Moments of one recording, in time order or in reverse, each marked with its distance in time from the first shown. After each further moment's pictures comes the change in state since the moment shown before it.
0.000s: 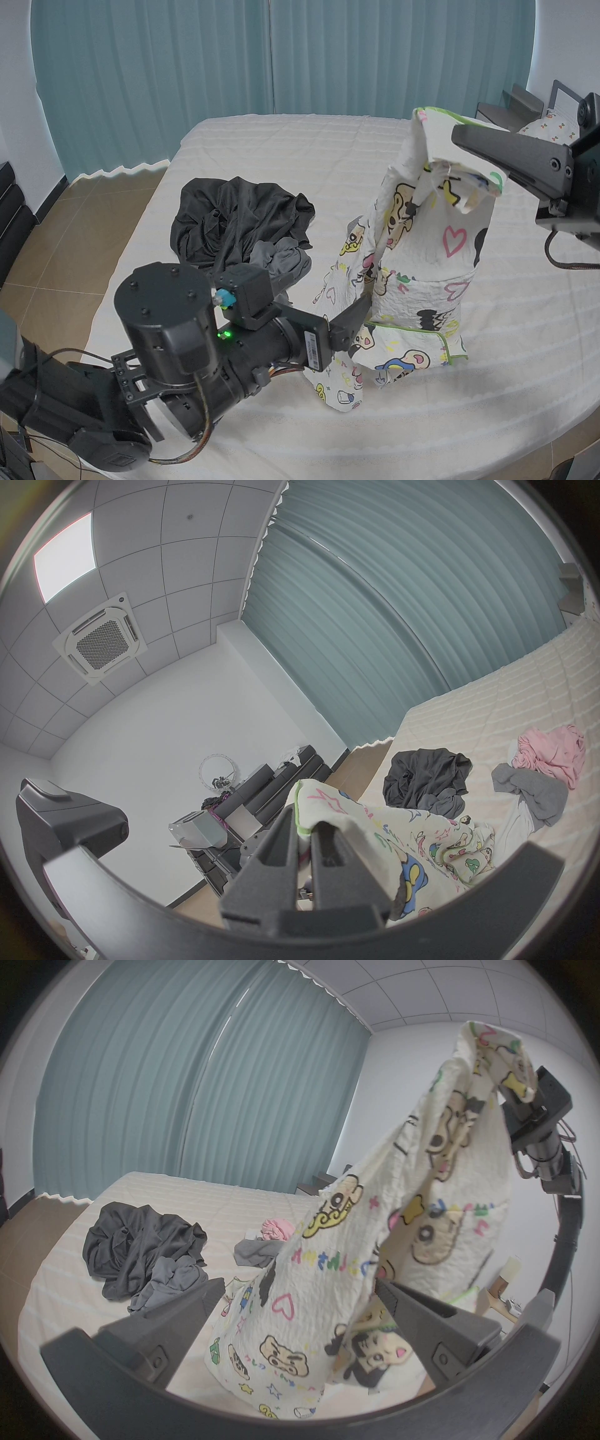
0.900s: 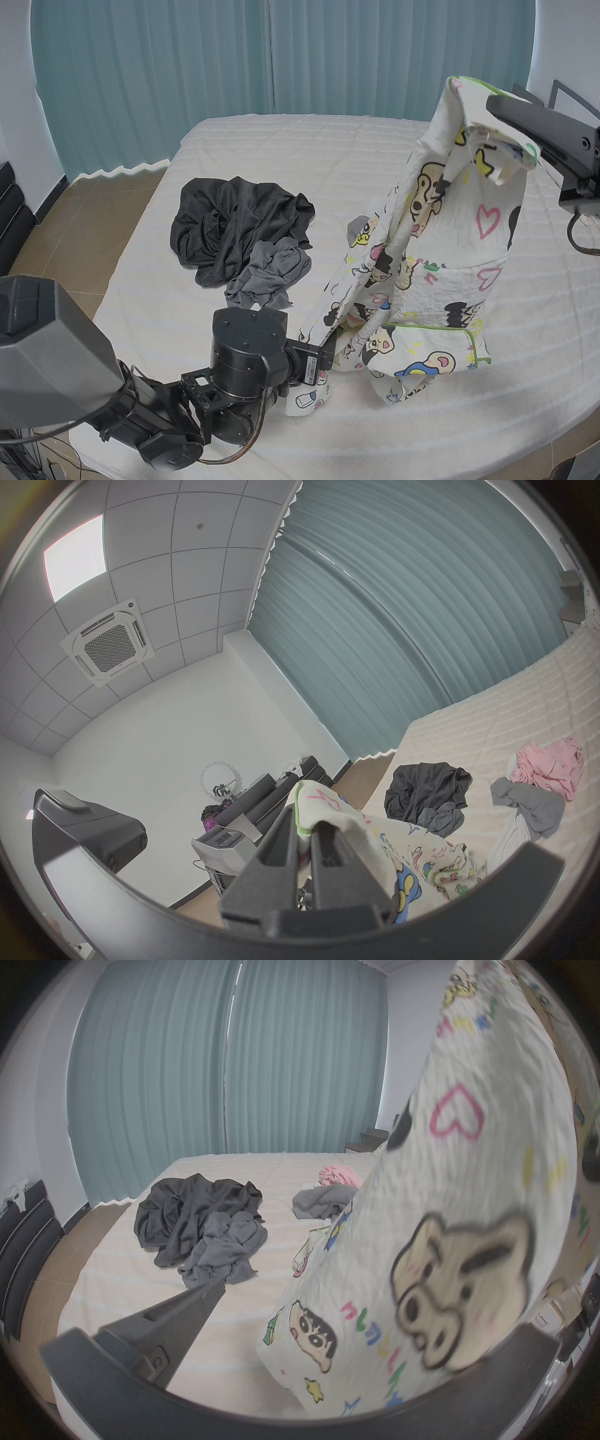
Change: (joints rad) left arm 0.033 0.224 0.019 0.030 0.214 0.038; right arm -0.014 -0.054 -0.012 -0.004 0.000 -0.007
